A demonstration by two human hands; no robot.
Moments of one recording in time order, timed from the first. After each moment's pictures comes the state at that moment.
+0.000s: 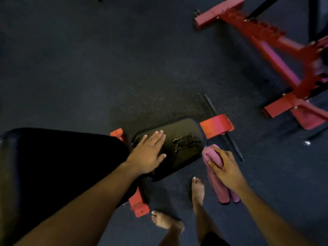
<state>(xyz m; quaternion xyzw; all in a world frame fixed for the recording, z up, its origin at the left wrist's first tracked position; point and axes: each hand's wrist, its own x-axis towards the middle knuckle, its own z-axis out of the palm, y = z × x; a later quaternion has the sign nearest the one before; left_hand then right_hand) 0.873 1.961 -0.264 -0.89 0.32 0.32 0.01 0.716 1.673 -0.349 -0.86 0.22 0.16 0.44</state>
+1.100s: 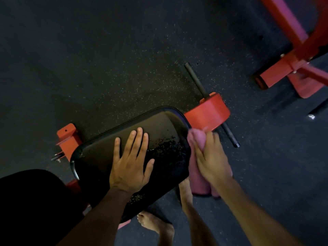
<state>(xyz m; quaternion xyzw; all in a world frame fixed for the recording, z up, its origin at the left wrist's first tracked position) 0.875 1.930 -0.509 -0.94 0.32 0.11 -0.04 0.797 1.672 -0.483 -0.89 0.27 0.15 0.33</state>
